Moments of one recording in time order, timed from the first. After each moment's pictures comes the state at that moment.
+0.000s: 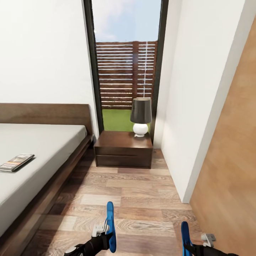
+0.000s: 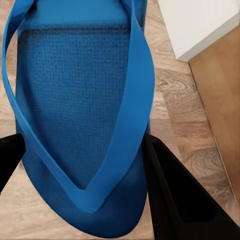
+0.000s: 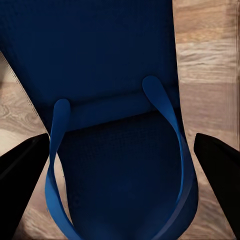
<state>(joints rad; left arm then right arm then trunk) -0.36 -0.06 0.05 -0.44 0.13 0.02 -0.55 -0.30 -0.37 0.09 -0.47 -0.37 0.17 0.82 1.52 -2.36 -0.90</state>
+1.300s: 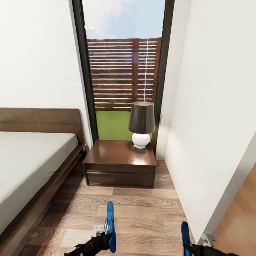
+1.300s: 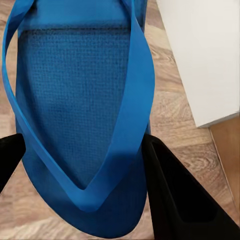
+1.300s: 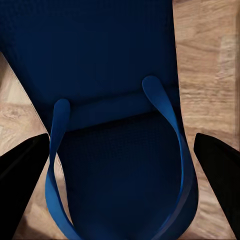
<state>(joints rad) -0.36 -0.06 0.05 -0.44 0.13 0.02 -0.55 -0.30 -0.37 0.09 -0.47 -0.37 0.17 0.82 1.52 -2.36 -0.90</state>
